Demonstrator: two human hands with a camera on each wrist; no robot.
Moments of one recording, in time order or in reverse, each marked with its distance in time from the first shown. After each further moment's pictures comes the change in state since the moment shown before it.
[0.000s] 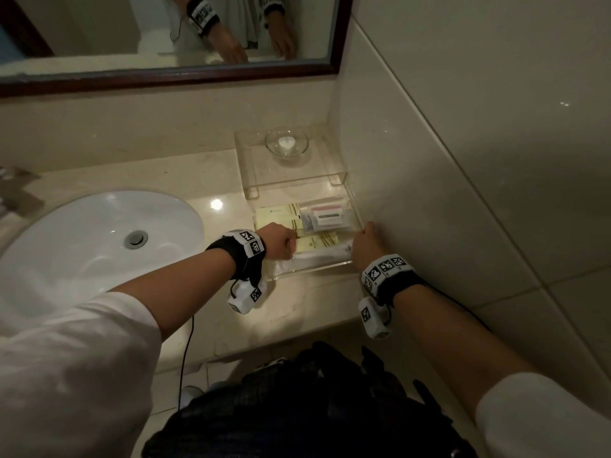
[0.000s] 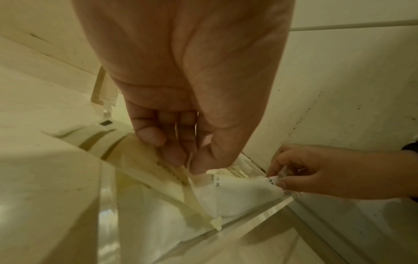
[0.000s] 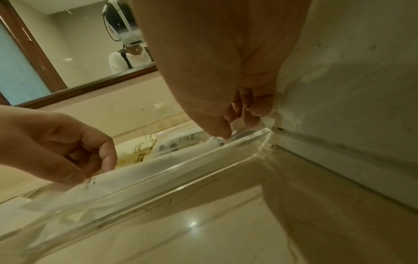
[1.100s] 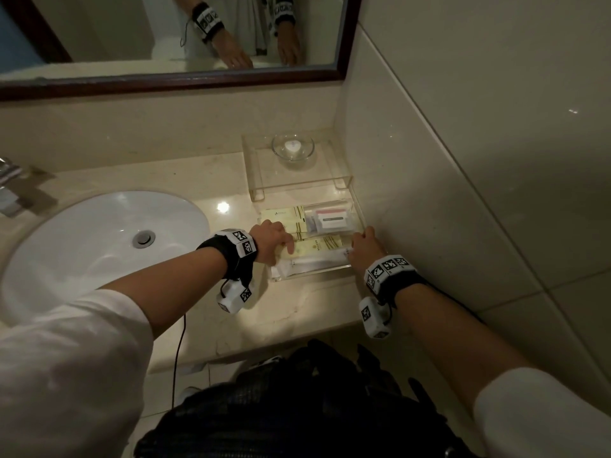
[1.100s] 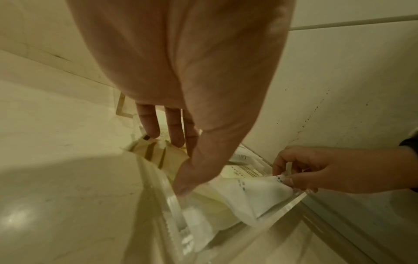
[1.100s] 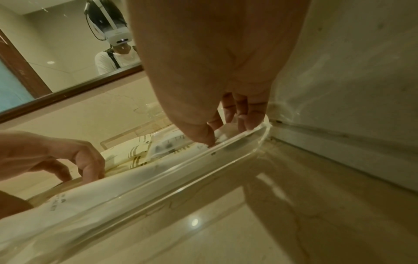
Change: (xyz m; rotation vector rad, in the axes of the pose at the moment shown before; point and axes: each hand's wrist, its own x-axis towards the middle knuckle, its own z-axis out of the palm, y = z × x) left_hand -0.007 -0.023 -0.002 0.267 -0.030 0.058; right_hand 0.008 0.004 0.010 0.047 0.018 -0.083
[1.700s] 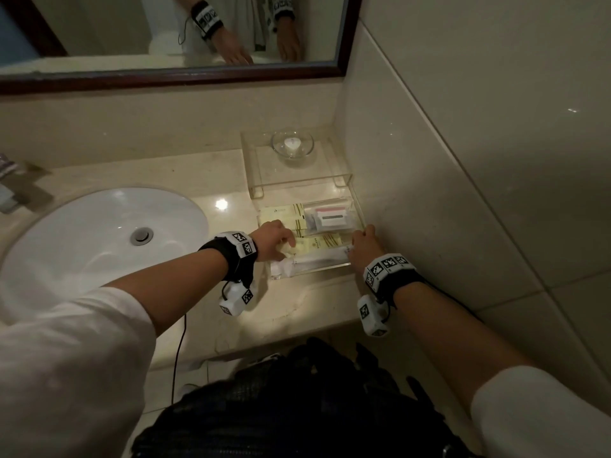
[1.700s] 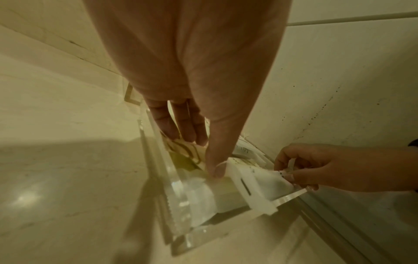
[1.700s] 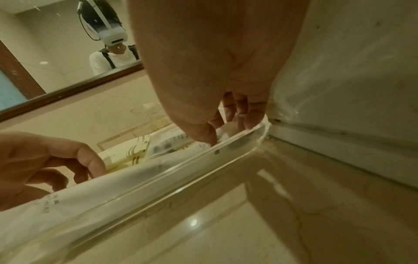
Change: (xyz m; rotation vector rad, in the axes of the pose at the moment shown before) left_hand 0.006 -0.001 0.012 -0.292 0.113 0.016; right_hand 0.005 0.001 0.005 -0.011 -0.009 0.022
